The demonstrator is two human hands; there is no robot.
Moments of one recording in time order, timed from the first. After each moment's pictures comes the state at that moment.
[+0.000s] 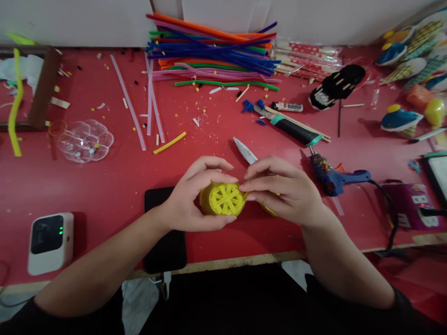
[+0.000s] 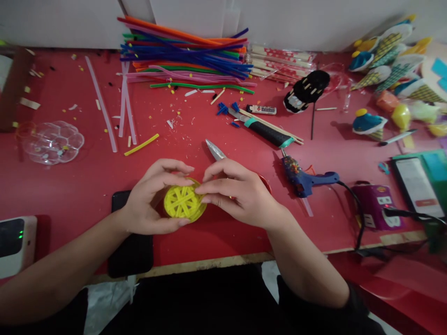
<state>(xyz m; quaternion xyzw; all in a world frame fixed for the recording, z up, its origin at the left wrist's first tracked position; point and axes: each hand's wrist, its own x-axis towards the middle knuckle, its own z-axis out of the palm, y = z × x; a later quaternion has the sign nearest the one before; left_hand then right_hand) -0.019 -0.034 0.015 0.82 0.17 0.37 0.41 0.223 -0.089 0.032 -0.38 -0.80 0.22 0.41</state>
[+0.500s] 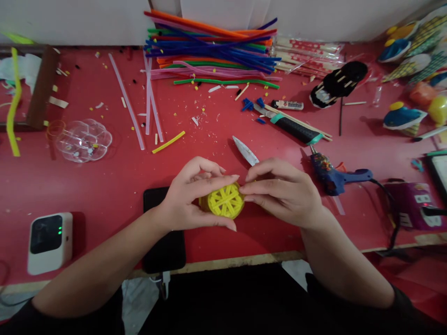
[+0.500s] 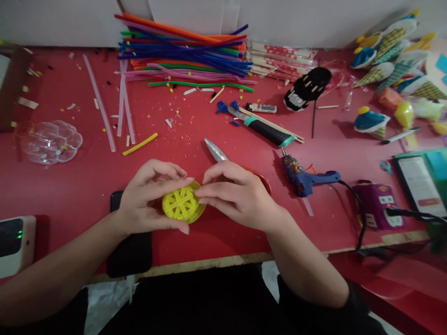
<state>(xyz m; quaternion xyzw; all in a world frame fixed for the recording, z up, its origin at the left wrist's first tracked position) -0.020 -0.032 0.015 0.85 0.17 0.39 0.31 0.221 -0.091 0.033 -0.38 -0.81 0.17 0.41</state>
